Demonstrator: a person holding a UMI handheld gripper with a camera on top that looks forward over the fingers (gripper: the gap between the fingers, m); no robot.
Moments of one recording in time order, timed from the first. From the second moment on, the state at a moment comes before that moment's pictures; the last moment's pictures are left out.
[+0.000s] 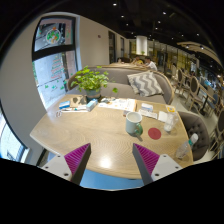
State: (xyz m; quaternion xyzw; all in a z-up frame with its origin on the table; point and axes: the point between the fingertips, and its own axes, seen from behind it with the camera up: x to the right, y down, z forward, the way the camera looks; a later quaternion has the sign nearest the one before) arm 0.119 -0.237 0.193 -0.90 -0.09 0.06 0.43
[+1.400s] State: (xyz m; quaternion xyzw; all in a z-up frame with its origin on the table) arm 0.492 -0.093 0.054 -0.85 0.04 -0.12 0.50
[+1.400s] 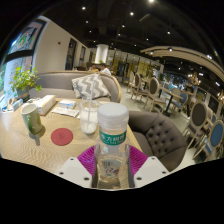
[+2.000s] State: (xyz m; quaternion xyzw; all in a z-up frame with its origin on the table) arm 0.338 0.040 0.229 -0.61 -0.38 -0.59 0.37
